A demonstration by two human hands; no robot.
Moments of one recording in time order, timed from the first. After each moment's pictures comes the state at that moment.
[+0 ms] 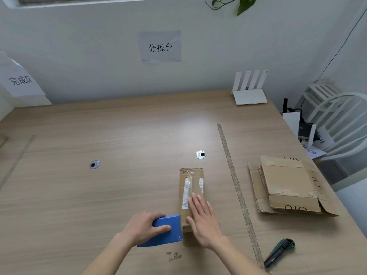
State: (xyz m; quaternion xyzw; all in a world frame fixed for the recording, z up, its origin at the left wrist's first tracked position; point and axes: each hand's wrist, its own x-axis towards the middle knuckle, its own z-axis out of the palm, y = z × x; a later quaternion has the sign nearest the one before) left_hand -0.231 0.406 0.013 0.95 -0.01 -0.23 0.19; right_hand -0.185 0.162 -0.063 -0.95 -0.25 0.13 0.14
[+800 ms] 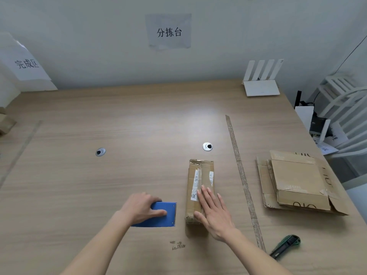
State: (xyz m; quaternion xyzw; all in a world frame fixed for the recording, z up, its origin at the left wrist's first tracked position) left_hand -0.212 0.437 0.021 0.97 -0.02 -0.24 0.08; right_hand -0.175 0.139 -0.069 -0.94 -0.27 0.18 0.12
